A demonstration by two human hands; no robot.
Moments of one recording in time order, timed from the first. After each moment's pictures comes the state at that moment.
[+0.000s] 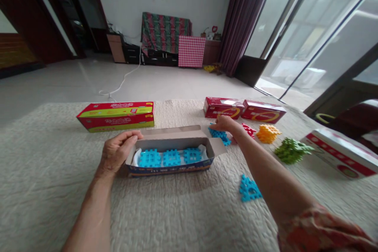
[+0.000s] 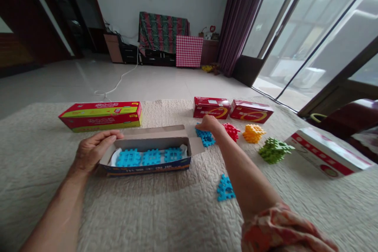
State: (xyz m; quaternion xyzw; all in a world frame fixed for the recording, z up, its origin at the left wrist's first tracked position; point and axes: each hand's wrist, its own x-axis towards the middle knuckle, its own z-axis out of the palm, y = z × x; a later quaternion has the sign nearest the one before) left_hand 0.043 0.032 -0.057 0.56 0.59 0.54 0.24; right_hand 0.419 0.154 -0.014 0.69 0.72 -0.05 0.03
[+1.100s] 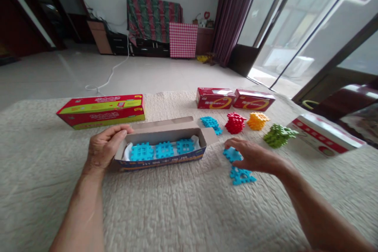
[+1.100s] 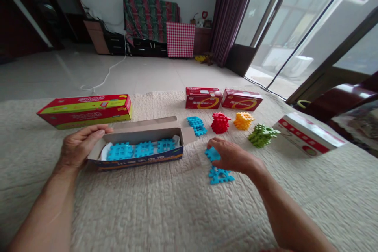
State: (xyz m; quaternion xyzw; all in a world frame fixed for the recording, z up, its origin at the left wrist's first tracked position) left_hand 0.044 0.033 -0.061 0.56 0.57 0.56 0.24; right_hand 0.489 -0.008 -0.017 0.53 0.83 -0.16 0.00
